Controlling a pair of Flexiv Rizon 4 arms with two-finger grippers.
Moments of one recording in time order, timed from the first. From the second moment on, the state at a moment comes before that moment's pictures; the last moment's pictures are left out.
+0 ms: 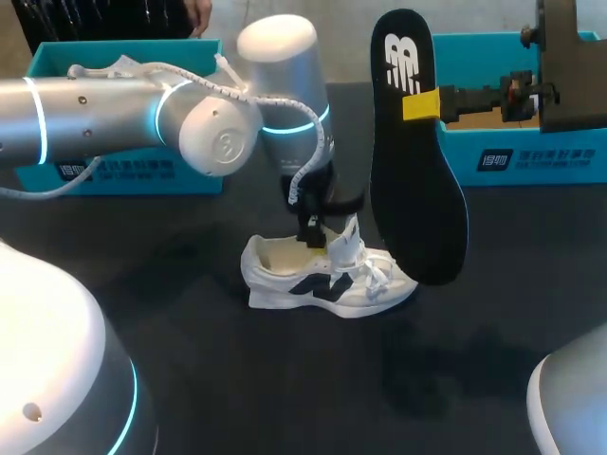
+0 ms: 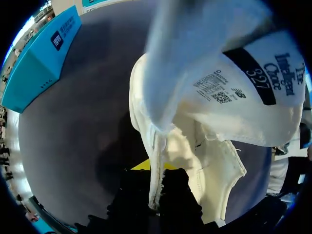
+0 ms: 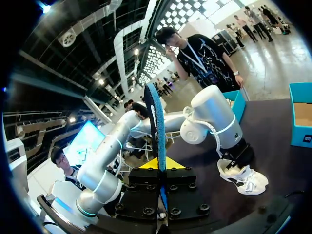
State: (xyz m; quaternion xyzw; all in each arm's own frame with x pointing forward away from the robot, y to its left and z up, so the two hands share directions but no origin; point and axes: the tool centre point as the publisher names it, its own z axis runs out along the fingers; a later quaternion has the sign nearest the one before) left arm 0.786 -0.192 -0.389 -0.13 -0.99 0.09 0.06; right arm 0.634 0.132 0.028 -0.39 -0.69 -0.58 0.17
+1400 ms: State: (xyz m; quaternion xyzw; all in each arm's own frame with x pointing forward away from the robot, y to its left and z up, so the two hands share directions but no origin) left arm 0.792 -0.185 -0.338 -0.67 -0.71 -0.05 0.20; right arm 0.634 0.132 0.028 -0.39 -0.69 -0.58 0.17
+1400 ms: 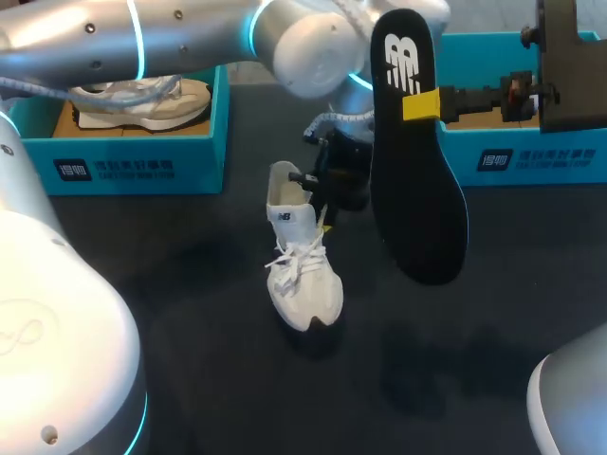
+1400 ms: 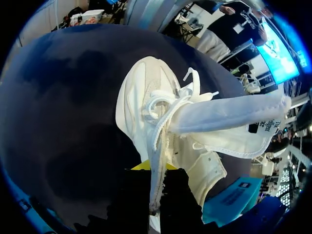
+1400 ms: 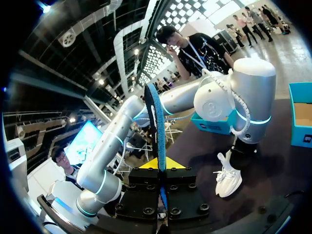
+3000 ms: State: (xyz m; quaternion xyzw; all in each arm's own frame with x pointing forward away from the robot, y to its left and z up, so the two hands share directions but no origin) left arm 0.800 -0.243 -0.391 -0.67 -0.70 -0.06 0.24; right arm 0.634 0.132 0.028 -0.39 -0.69 -0.58 0.17
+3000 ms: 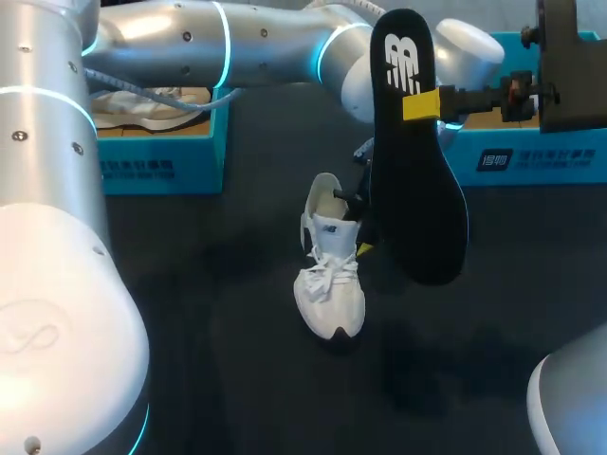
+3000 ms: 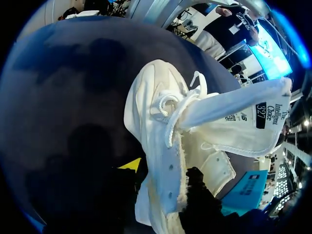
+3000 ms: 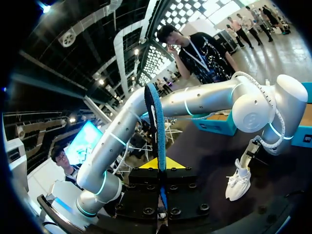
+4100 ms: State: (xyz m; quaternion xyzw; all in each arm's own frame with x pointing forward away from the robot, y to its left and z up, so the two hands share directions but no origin) left arm 0.815 -0.232 -0.324 -0.65 -0.74 0.04 0.17; right arm 0.634 0.132 0.028 -0.39 -0.69 -0.58 0.17
